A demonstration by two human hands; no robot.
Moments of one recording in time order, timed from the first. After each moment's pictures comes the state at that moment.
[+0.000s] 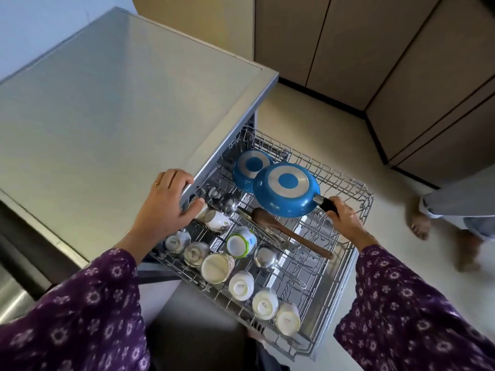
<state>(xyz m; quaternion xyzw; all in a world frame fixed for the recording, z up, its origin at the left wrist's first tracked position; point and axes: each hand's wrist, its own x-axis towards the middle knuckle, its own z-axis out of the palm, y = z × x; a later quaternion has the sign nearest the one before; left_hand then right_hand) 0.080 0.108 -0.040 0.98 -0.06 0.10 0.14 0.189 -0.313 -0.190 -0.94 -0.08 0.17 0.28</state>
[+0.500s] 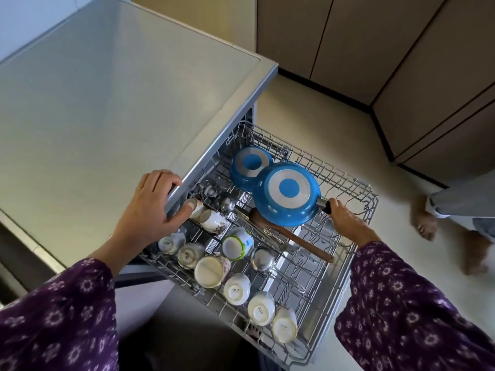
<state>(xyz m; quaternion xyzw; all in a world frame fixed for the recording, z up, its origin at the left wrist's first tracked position) 0.078 0.104 -0.036 0.98 -0.05 0.09 0.16 0.214 -0.327 -0.227 -0.96 -0.21 0.19 0.07</state>
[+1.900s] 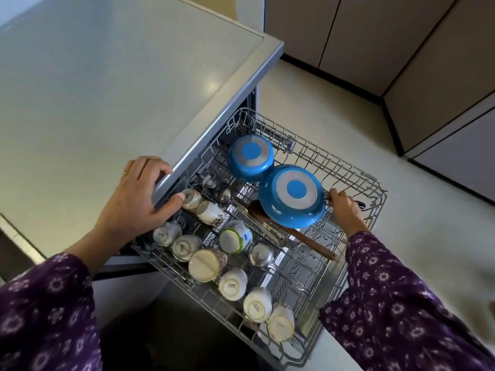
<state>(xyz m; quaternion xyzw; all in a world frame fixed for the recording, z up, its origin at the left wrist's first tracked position) 0.078 0.101 -0.035 0.98 -0.02 0.08 0.16 0.231 -0.313 -0.264 -0.98 -0.10 0.15 0.05</state>
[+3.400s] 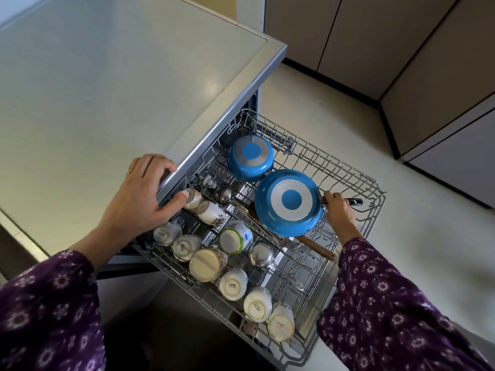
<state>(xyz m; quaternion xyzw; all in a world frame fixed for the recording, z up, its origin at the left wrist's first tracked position) 0.078 0.103 -0.036 0.98 -0.02 0.08 0.18 0.219 -0.294 -0.258 -0.98 -0.06 0.14 0.11</state>
